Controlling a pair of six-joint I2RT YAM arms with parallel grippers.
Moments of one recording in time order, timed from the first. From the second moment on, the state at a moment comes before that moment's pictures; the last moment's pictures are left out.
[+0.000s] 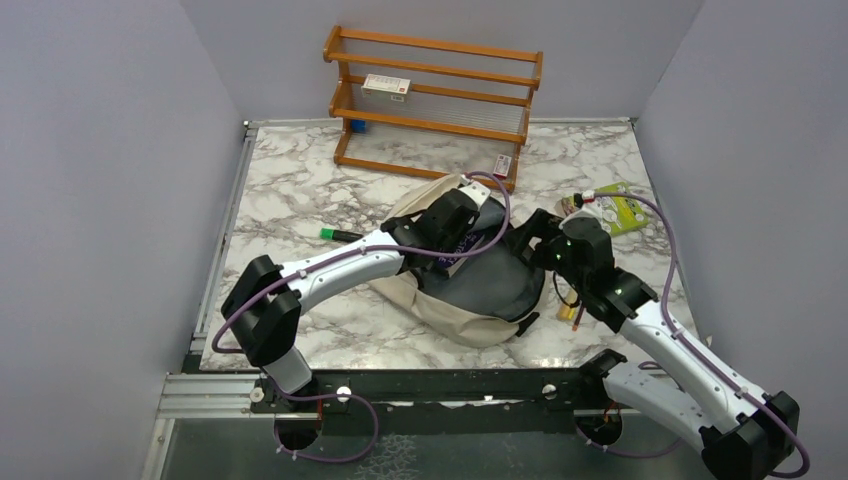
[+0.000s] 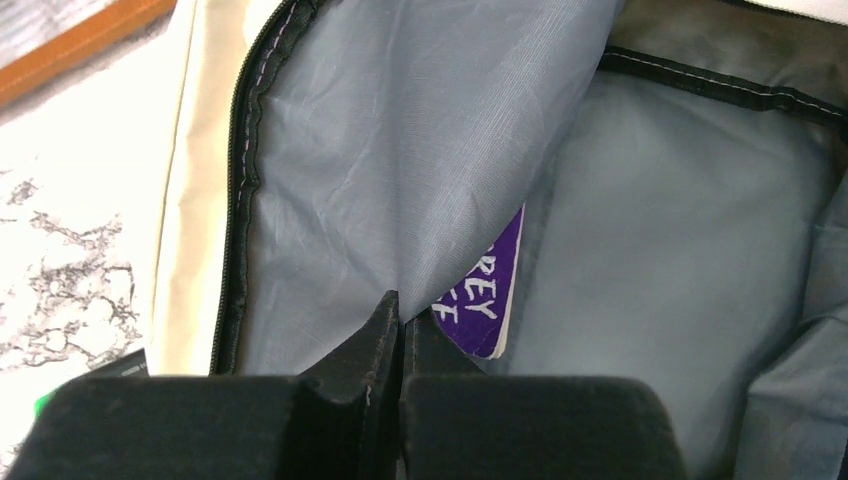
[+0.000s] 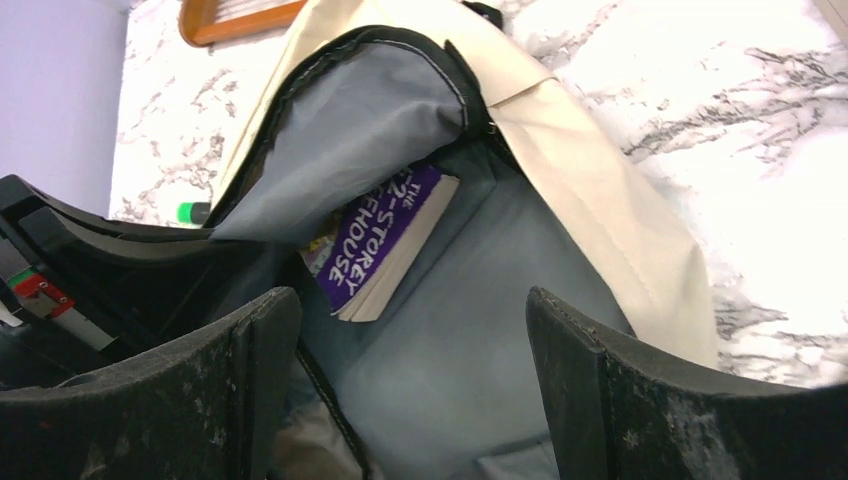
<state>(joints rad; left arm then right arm) -0.92 1.63 1.27 -0.38 -0.34 -0.11 0.54 0.83 0.67 -0.27 0.22 0.71</state>
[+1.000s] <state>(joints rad) -0.86 1.61 1.42 -0.27 -0.07 -0.18 0.03 1.44 1.04 -0.28 0.25 0.62</state>
